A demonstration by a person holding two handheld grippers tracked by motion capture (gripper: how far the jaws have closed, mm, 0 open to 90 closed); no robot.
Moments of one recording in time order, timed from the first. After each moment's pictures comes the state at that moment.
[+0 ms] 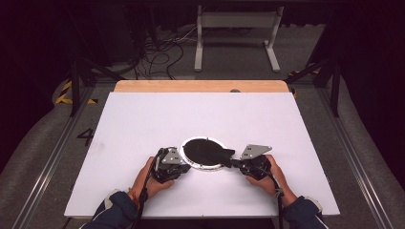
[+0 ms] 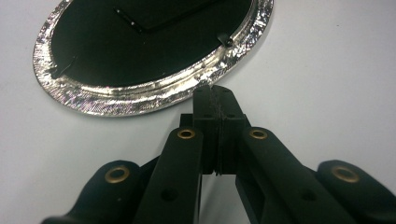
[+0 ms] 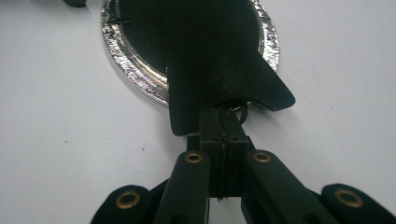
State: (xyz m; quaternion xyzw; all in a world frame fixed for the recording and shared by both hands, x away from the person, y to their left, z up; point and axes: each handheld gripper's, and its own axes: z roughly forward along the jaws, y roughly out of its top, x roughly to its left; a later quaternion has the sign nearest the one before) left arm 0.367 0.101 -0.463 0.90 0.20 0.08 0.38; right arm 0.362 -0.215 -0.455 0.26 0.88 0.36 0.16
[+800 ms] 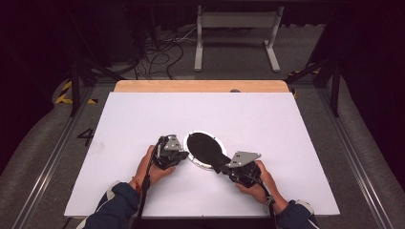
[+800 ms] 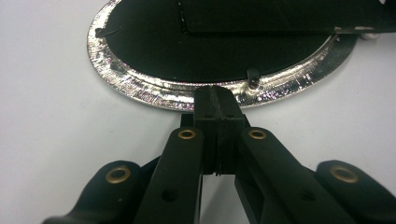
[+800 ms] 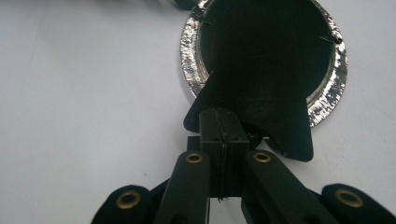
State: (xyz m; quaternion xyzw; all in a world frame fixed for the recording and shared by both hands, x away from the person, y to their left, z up) left arm 0.404 0.103 -0.461 0.89 0.24 0.11 0.37; right arm 0.341 -0.180 -0.452 0.24 0.88 0.37 0.15
